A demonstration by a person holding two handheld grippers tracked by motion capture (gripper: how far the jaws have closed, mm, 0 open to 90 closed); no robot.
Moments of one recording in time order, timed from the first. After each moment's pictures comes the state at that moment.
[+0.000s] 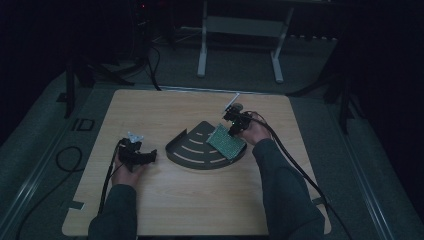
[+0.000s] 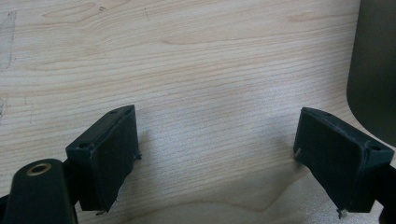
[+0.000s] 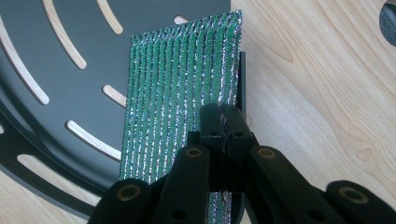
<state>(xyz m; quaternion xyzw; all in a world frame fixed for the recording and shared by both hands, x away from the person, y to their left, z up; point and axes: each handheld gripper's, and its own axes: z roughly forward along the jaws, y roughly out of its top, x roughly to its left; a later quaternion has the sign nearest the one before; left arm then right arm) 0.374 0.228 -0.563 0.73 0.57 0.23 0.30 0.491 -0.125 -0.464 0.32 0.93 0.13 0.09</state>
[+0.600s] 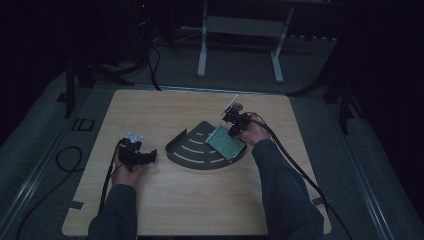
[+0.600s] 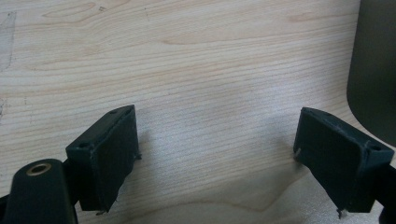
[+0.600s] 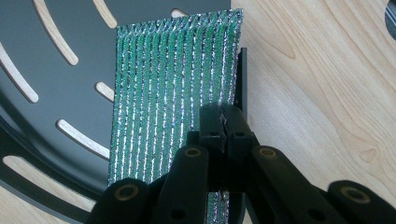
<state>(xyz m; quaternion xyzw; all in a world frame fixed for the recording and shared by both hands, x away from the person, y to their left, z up) 0.374 0.228 -0.563 0.73 0.57 0.23 0.30 0.492 -0.124 -0.470 0.32 0.94 0.12 0.09</state>
